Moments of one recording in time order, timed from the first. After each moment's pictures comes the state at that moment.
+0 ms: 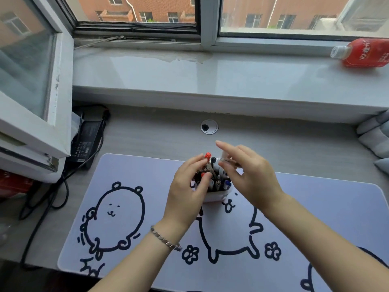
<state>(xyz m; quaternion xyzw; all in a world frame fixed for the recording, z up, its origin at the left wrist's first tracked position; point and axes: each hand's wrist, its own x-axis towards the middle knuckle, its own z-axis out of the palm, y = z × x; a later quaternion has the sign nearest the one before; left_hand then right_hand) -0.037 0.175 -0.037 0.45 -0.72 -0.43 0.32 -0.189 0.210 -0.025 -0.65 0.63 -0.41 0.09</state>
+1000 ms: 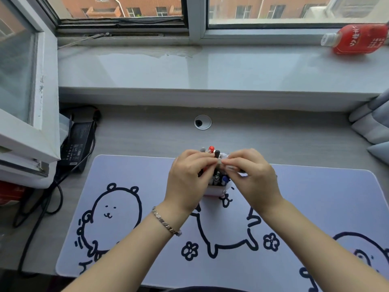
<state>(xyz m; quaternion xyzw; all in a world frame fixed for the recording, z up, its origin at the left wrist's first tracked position) -0.056 0.158 -0.029 0.38 -0.83 -0.27 0.30 -0.190 0.230 -0.038 -0.58 0.69 -0.43 0.06</state>
